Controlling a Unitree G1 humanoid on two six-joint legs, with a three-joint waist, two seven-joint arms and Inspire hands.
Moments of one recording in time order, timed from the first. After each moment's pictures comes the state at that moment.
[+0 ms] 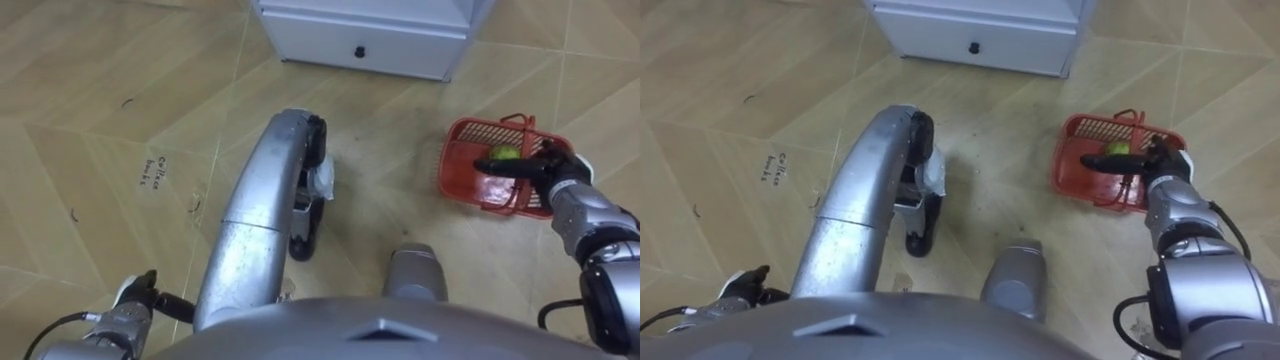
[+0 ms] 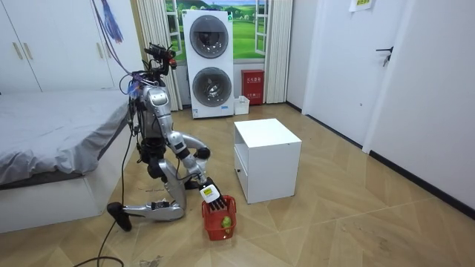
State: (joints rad) left arm 0.01 0.33 -0.22 1.39 -0.01 -0.04 0.07; right arm -0.30 -0.45 0.09 1.27 0.42 0.01 -0.04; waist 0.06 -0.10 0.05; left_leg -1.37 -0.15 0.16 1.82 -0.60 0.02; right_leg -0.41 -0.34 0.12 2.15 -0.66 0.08
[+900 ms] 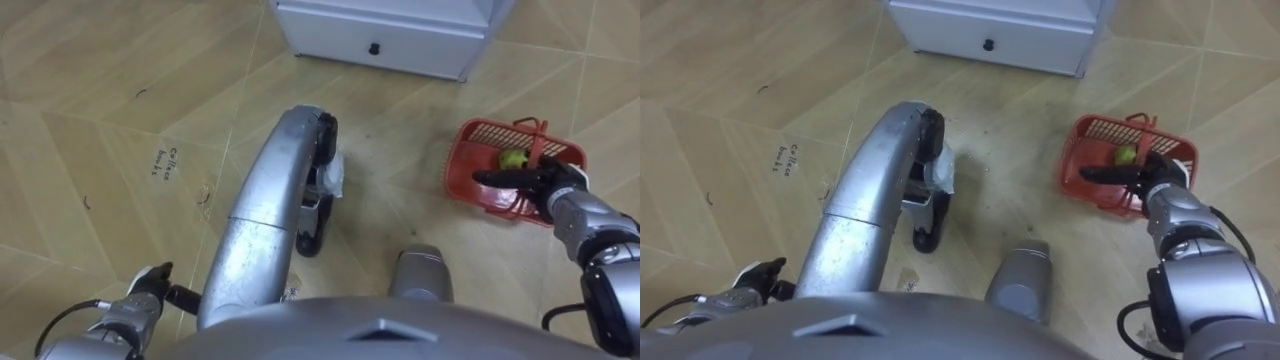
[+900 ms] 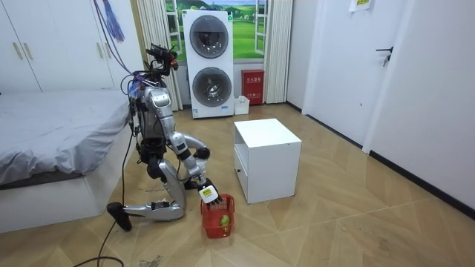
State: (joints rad) left arm -0.02 0.31 -0.24 1.35 -0.01 0.00 0.03; right arm -0.30 -0.46 0.14 1.29 0.43 0.02 0.03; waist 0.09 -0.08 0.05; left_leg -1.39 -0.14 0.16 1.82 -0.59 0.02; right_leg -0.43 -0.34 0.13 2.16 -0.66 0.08
